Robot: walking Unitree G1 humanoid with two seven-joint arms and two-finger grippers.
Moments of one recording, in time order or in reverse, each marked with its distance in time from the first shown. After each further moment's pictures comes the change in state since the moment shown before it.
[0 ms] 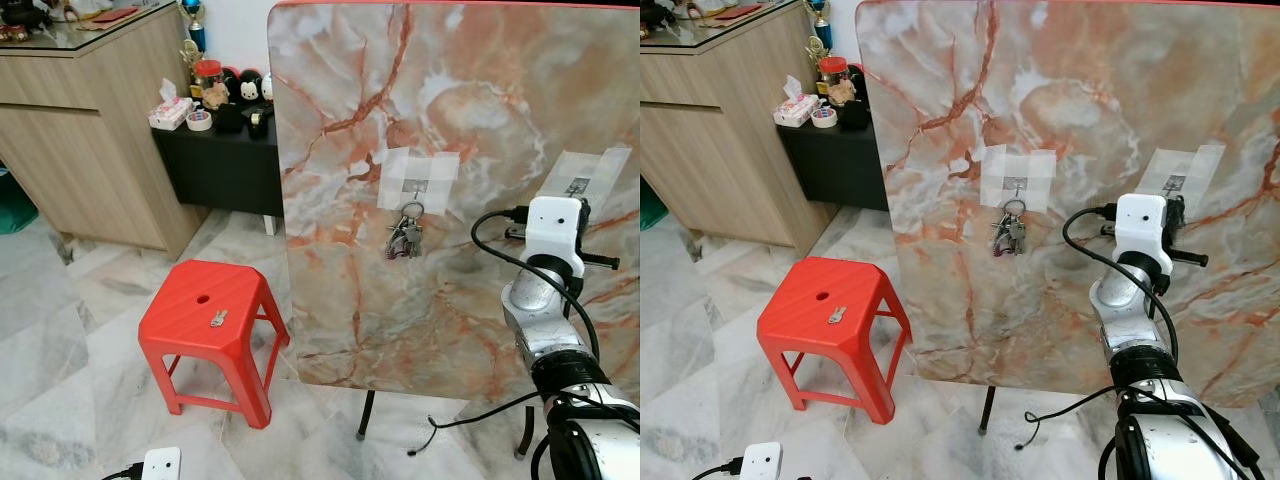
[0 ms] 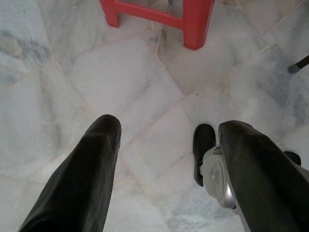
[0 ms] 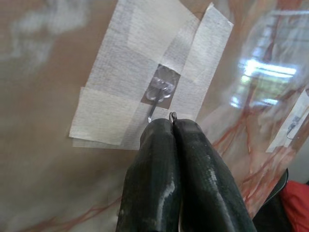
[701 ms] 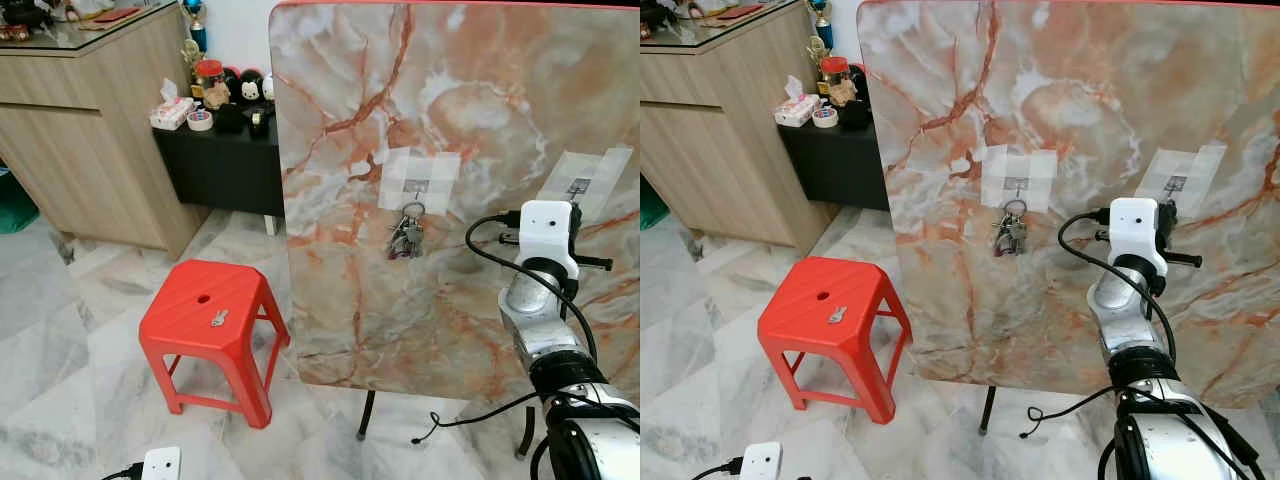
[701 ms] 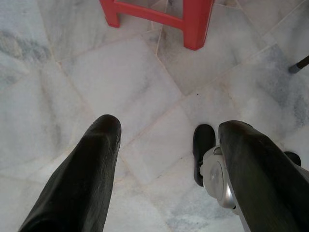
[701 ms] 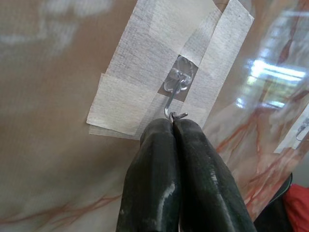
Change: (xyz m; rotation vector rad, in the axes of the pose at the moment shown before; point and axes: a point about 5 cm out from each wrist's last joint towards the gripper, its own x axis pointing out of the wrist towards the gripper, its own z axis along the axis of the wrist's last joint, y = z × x) left arm 0.000 0.000 0.000 0.000 -0.001 0.000; right arm -0.001 0.004 -0.003 -0.025 0.015 0.035
